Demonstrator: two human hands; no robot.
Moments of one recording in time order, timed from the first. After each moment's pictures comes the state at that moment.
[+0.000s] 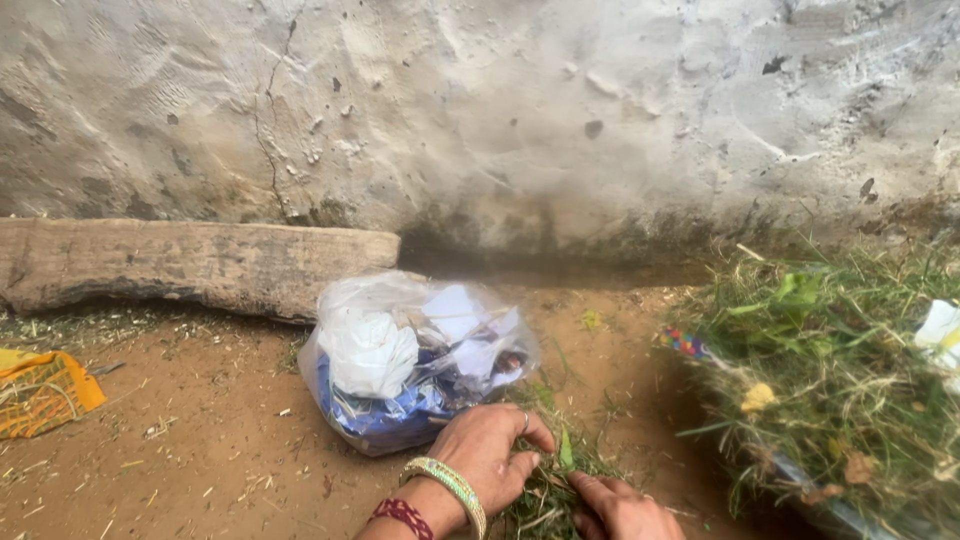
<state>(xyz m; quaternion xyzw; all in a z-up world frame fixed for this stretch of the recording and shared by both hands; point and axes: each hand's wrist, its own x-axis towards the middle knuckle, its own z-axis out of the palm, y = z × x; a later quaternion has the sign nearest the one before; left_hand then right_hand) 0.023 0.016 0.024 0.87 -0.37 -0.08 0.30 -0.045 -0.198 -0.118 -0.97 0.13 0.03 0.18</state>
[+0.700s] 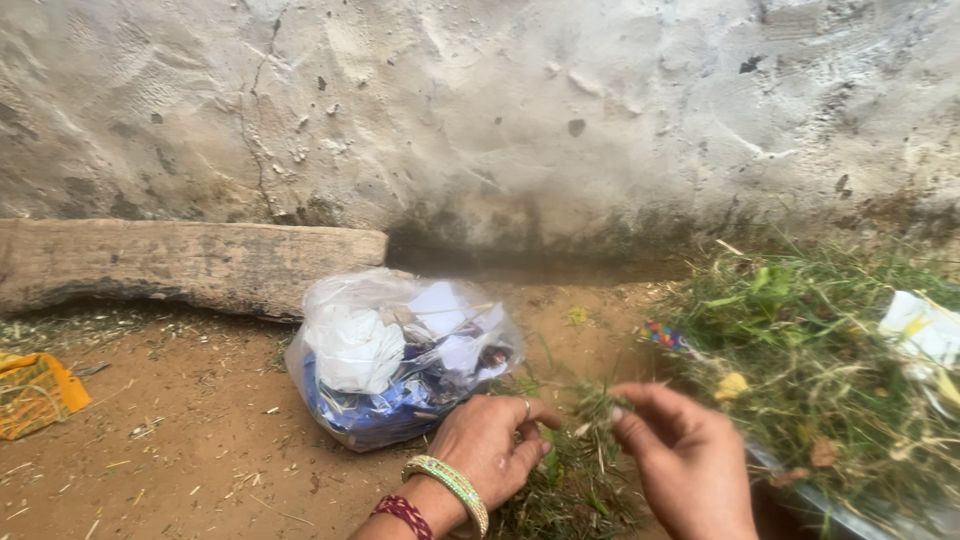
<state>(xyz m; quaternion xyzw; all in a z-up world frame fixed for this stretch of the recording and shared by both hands) 0.010 0.002 0.031 0.85 -0.39 -0.06 0.34 -0.082 -0.189 0.005 -0.76 0.24 -0.27 0.55</state>
